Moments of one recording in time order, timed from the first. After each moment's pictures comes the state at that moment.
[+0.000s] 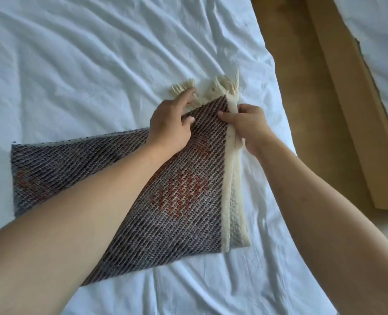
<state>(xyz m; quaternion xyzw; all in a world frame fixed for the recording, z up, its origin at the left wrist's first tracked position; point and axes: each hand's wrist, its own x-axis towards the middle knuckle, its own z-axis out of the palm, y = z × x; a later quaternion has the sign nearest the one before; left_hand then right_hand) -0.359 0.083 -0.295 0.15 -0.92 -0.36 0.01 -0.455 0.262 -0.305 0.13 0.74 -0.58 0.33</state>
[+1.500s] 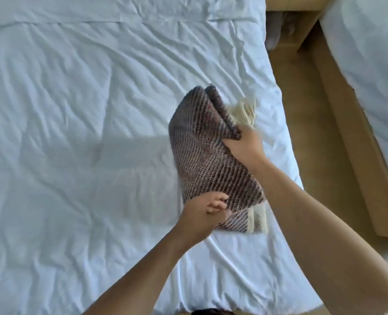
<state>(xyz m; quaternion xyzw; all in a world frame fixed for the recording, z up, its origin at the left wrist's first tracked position) -0.089 0.194 -0.182 0.27 -0.70 -0.64 -0.14 -0.297 0.248 -0.184 -0.08 0.90 -0.36 0.23</state>
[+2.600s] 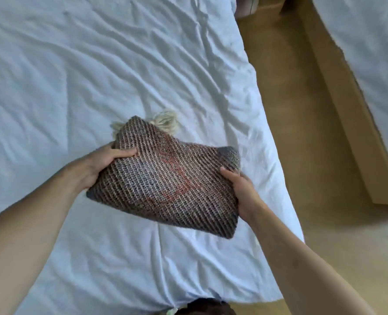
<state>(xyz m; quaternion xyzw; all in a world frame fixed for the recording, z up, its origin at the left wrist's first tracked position) -0.194 0.035 -0.170 0.42 -0.59 -0.64 -0.26 -0.263 0.360 -0.226 0.30 0.55 -0.67 0.40</state>
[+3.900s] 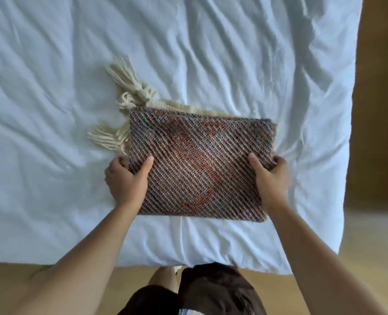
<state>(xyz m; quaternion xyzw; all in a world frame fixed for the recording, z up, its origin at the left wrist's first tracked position) -0.022 0.091 -0.343 0.64 -0.70 -0.31 -0.05 -0.200 0.338 -0.339 0.20 0.86 -0.39 0.28</state>
